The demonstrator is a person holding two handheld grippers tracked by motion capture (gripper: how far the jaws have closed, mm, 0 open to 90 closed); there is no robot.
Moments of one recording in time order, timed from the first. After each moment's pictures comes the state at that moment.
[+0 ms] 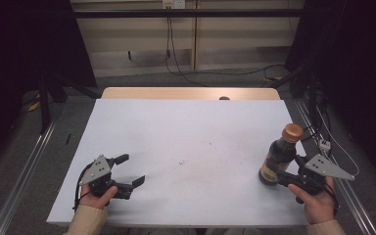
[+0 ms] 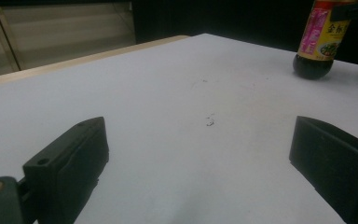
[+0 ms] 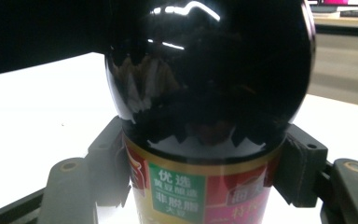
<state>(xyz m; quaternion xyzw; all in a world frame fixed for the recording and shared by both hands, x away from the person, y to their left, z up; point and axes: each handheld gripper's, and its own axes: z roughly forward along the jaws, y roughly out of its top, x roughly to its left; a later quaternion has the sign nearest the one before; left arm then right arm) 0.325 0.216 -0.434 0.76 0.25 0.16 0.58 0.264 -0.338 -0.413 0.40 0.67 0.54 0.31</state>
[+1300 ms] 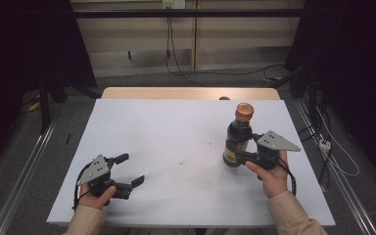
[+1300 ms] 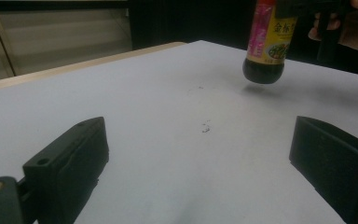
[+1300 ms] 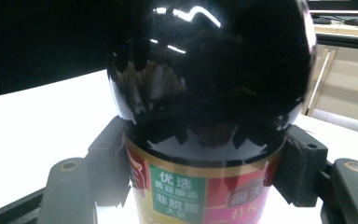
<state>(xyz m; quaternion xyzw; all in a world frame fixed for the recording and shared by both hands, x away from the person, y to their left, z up) 0.325 0.217 -0.432 0.75 0.24 0.15 0.59 0.332 -0.245 -0.396 0.36 0.69 0.56 0.29</state>
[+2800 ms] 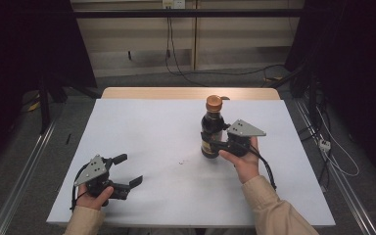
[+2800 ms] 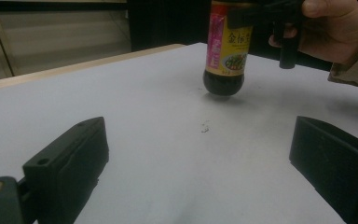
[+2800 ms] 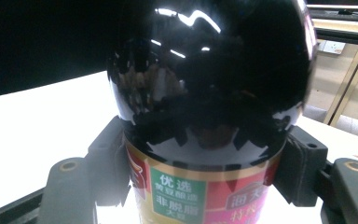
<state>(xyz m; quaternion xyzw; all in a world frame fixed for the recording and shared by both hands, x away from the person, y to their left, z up) 0.324 0.223 -0.432 0.75 0.24 0.15 0.60 0.380 -0.186 -0.402 0.34 0.71 0.56 0.27</state>
